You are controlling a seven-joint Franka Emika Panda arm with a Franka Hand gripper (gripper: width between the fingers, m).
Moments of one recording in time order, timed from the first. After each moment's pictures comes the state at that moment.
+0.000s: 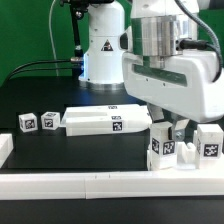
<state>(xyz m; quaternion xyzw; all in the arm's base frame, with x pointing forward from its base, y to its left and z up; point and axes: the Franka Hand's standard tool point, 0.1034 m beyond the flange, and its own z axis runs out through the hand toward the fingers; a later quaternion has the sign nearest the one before) 0.607 0.059 0.078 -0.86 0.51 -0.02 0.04</state>
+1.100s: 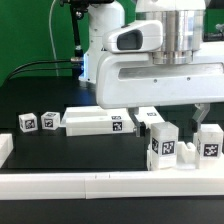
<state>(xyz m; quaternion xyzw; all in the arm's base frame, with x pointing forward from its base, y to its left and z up) 0.613 0.057 0.082 -1.00 -0.03 -0.04 0.01</state>
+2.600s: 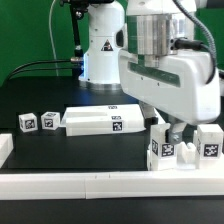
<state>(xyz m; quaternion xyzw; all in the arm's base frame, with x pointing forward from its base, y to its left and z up) 0.616 0.051 0.084 -0.85 0.53 -0.01 0.03</state>
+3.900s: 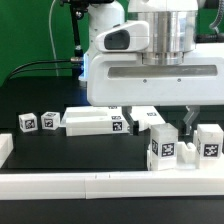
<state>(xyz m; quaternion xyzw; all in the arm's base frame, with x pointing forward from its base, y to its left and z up) 0.613 0.046 0.082 -1.00 0.03 -0.03 0.00</state>
